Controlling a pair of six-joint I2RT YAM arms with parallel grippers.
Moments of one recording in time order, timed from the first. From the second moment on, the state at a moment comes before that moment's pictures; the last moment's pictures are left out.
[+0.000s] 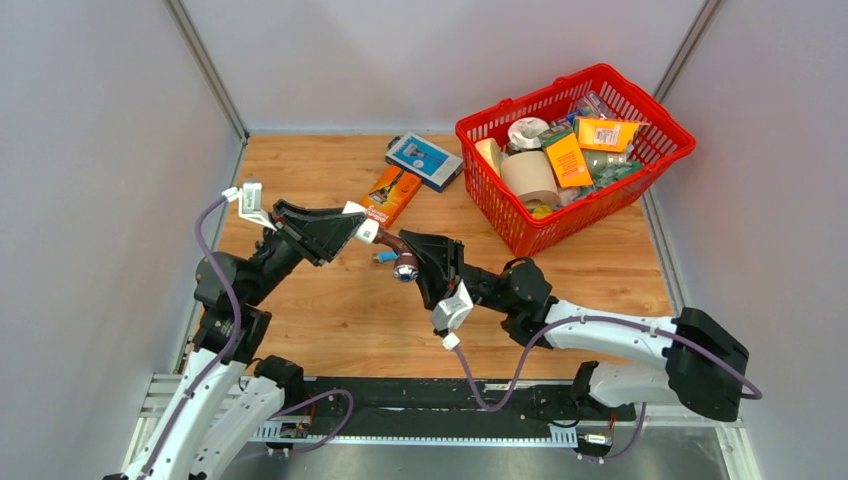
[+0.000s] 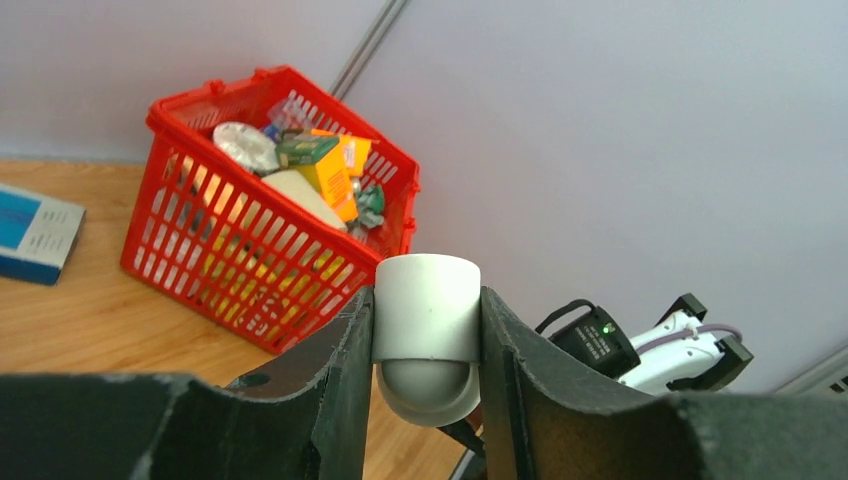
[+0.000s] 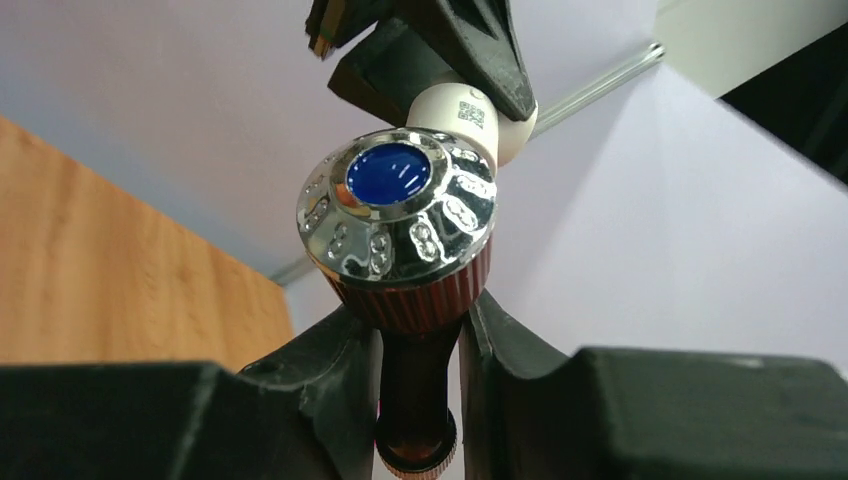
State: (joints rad) left arm -0.38 0.59 0.75 0.16 0.43 -0.84; right arm 1.07 1.25 0.60 1.08 -0.28 -1.14
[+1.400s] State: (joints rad) left arm -0.38 0.47 0.34 0.71 0.25 -0.84; right arm 0.74 1.01 0.57 0.92 -0.54 -0.16
